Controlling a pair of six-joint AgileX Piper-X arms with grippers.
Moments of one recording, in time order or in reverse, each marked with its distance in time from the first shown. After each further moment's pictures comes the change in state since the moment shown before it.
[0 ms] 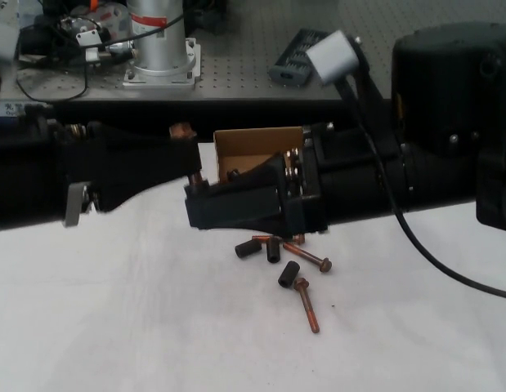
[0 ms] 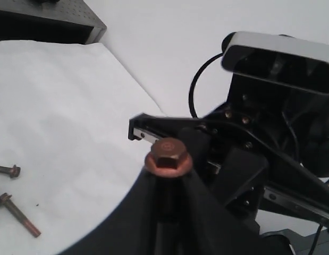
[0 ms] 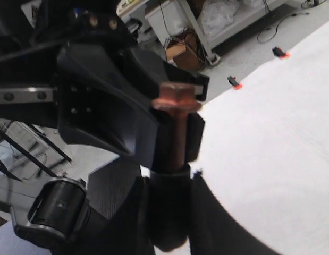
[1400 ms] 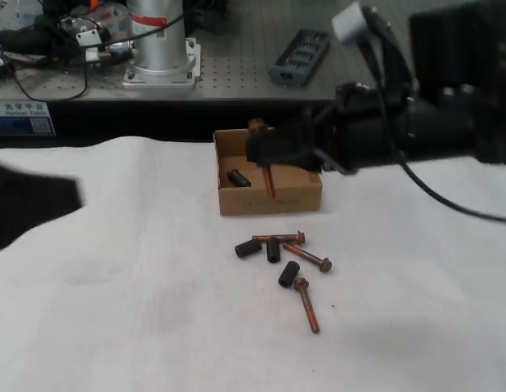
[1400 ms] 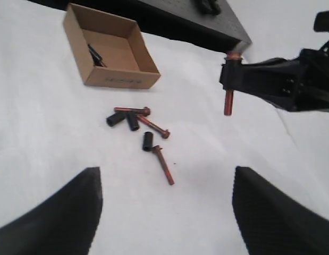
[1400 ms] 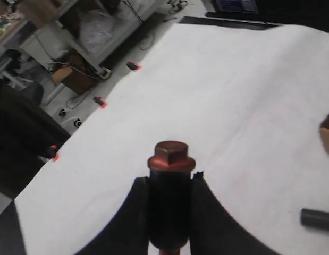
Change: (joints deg) left arm 15.8 -15.7 0.7 30.6 -12.9 8.5; right arm -12.0 18.2 -16.6 12.1 14.6 -0.4
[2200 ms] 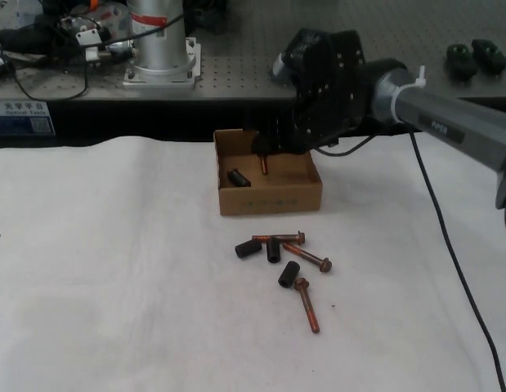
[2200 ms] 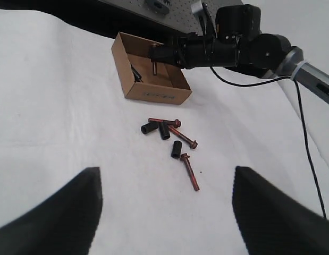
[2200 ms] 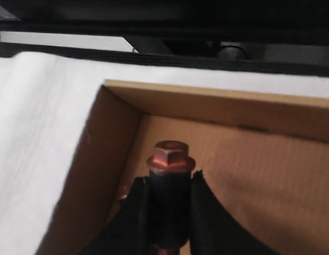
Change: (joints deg) left arm 6.1 -13.0 0.0 11.3 -3.9 2.3; right arm -4.7 46.6 -54.6 23.8 14.9 -2.8
